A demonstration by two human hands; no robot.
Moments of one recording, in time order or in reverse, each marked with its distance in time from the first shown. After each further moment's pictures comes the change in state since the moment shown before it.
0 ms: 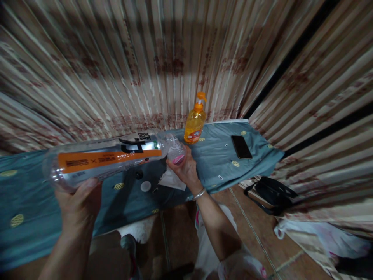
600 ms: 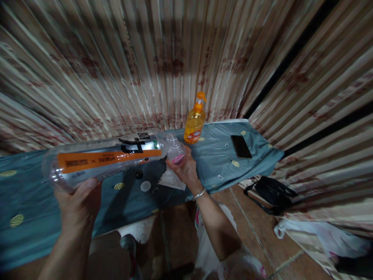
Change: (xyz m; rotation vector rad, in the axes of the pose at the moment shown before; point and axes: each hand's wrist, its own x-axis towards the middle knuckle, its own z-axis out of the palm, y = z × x) left_hand 0.000 0.006 0.004 -0.035 -0.006 -0.011; right_hand 0.001 -0.001 -0.001 -0.015 -0.012 -0.001
